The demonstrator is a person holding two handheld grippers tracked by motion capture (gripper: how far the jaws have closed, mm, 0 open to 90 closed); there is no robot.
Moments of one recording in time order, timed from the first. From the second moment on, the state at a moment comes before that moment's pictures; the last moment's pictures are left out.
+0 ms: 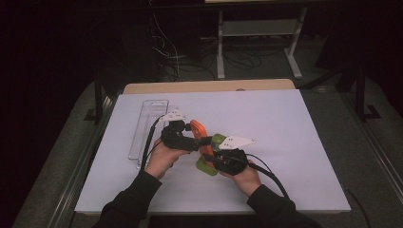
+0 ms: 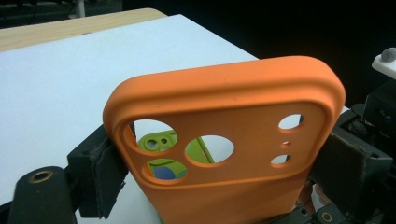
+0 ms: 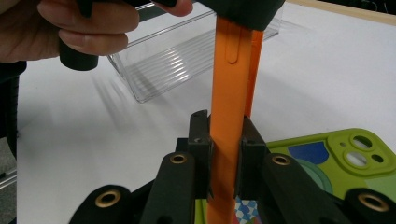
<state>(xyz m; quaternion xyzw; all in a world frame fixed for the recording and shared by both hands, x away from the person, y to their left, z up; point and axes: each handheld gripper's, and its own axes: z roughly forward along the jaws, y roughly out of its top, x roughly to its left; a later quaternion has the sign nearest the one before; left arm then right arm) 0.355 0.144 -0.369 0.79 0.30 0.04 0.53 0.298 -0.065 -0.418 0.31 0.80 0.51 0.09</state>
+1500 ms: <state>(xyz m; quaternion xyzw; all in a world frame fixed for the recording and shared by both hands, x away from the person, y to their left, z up) 0.386 0.173 -0.324 0.79 0.35 0.12 0.49 0.283 -0.176 -0.424 0.35 0.82 0.42 0.15</state>
